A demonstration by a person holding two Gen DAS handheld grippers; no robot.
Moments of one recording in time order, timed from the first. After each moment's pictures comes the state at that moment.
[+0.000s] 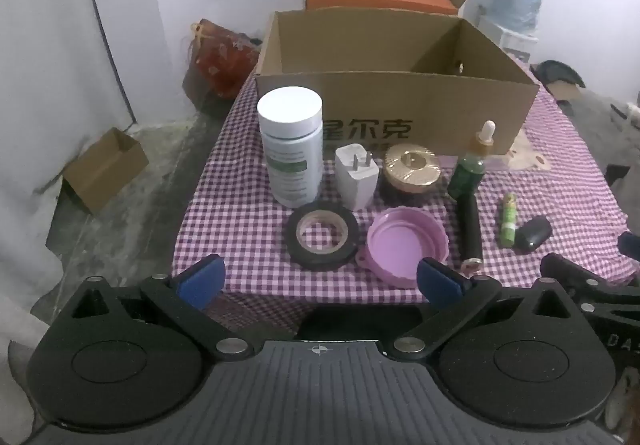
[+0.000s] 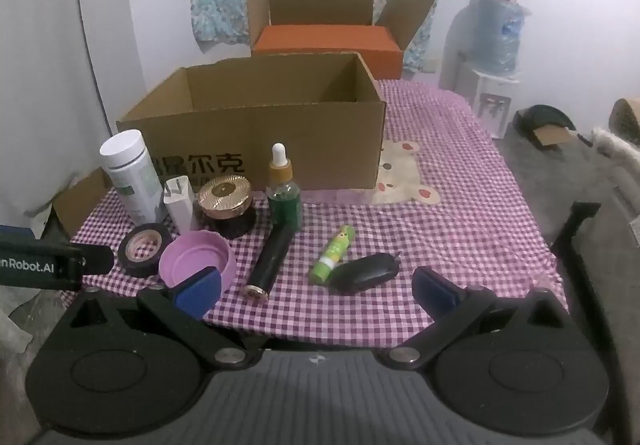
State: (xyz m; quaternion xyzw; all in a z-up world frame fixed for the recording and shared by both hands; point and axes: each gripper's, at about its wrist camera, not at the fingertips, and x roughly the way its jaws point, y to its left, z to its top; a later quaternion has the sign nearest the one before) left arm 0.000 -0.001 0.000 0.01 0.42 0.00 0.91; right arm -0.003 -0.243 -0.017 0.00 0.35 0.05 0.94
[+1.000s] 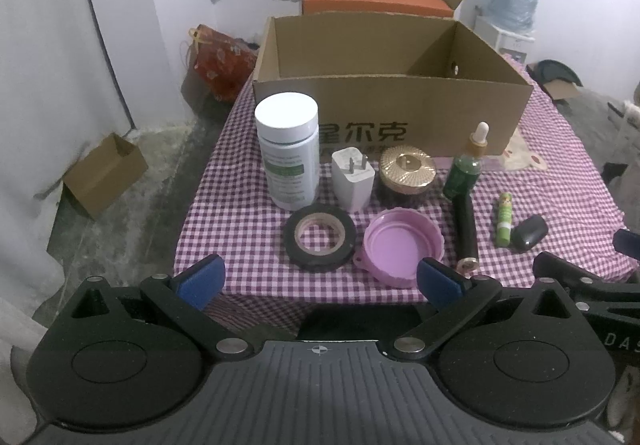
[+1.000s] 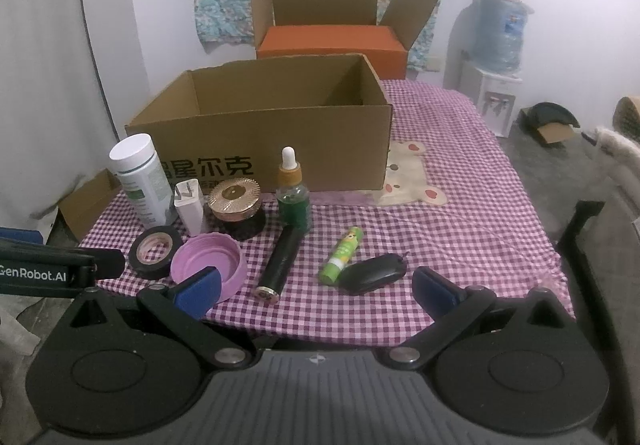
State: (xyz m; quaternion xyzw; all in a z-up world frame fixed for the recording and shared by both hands) left arm -0.003 -0.001 0.004 0.01 0.42 0.00 0.91; right arm -0.004 -0.241 -0.011 0.01 0.35 0.06 0.93
